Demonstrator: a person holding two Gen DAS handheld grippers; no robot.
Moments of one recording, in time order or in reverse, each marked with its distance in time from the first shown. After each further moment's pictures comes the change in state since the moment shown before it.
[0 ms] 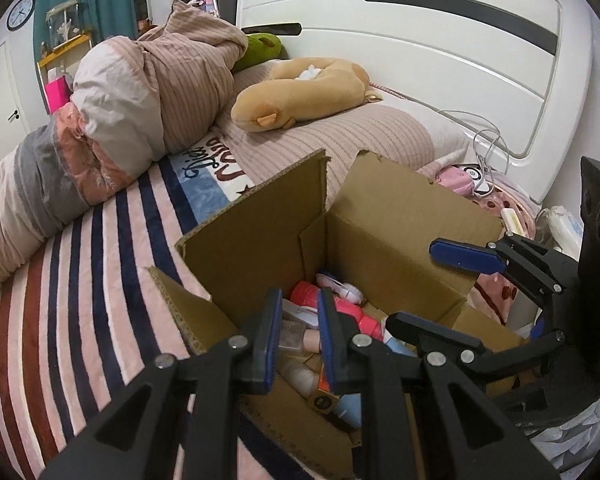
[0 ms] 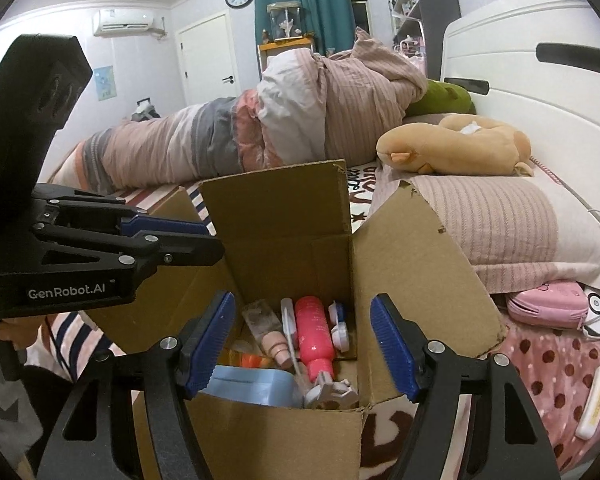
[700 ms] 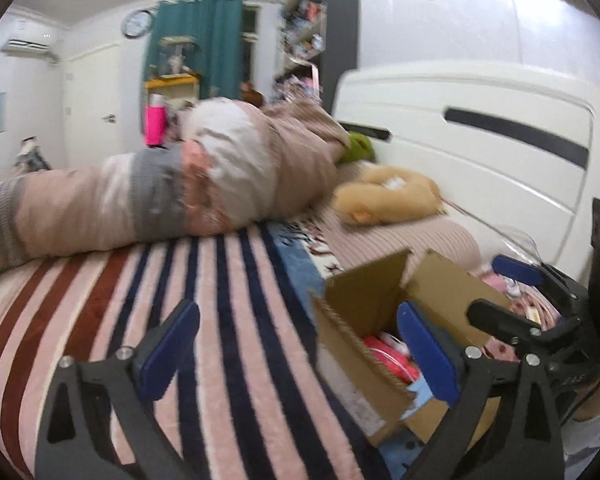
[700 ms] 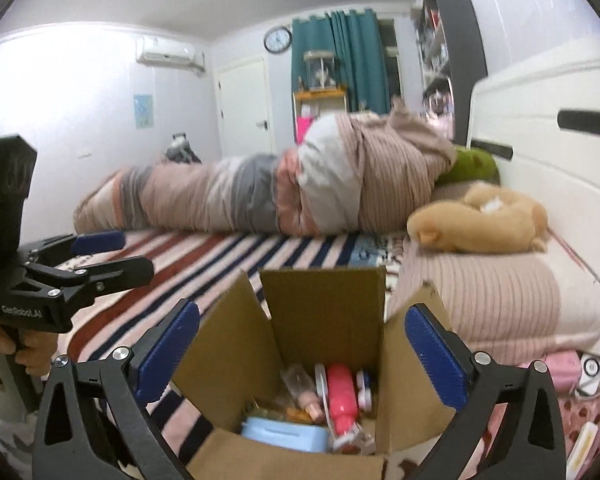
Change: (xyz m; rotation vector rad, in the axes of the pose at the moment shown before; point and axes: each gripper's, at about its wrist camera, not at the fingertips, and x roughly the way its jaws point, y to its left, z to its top) left arm -0.118 0.047 -0.059 -0.256 -0.378 0.234; right arm -0.050 0.026 0.036 -0.094 -0.213 0.095
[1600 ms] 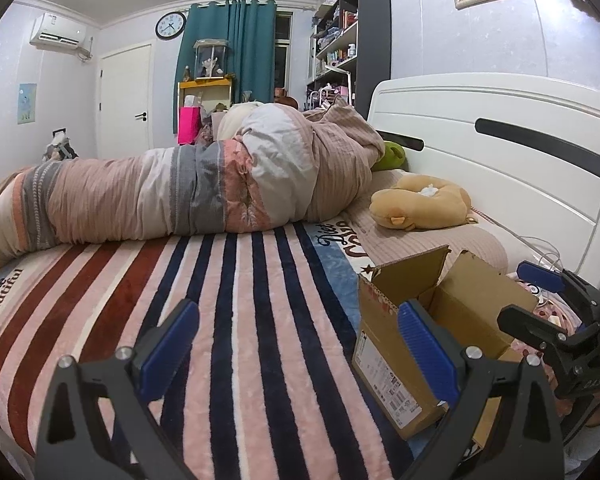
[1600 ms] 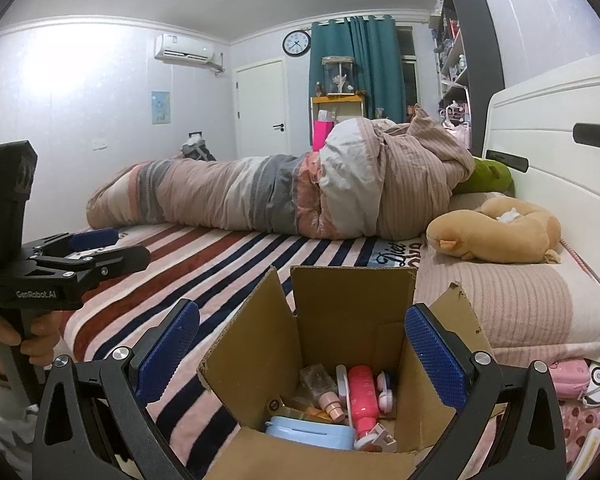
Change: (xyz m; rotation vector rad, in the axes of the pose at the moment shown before) left arm -0.011 0.022 -0.022 -0.047 -0.016 0.097; right arm 0.003 0.018 -0.009 -0.047 0.002 0.036
